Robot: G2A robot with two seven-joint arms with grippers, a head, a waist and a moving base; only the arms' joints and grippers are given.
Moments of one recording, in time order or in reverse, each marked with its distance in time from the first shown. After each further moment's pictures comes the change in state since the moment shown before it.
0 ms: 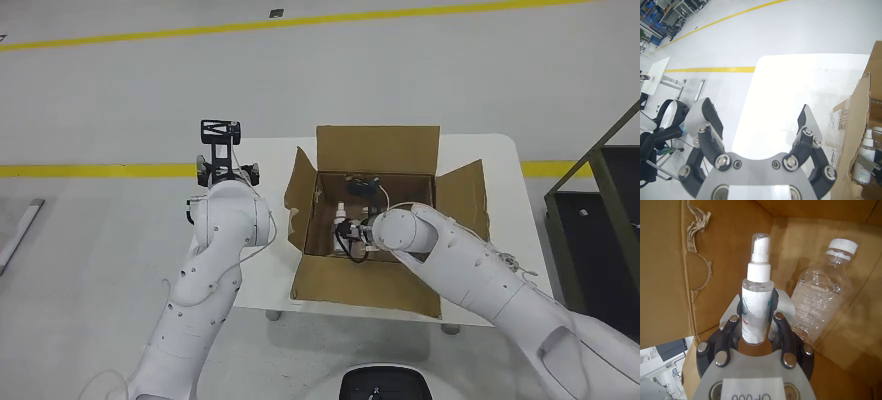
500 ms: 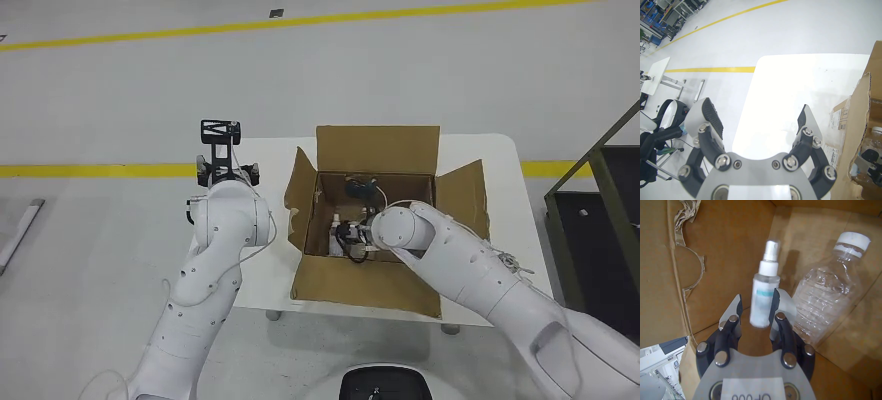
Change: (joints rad) left arm 0.000 0.000 0.000 0.000 0.000 0.000 0.000; right arm 0.013 -0.025 0.014 0.063 -0.015 -0.046 0.040
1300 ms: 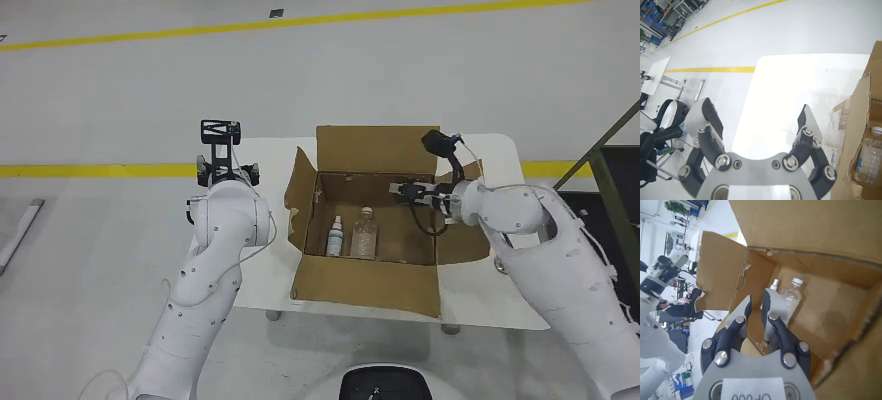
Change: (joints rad) left arm 0.000 0.000 0.000 0.000 0.000 0.000 0.000; right arm -0.362 0.228 0.670 -0.665 -0.209 -0.079 0.258
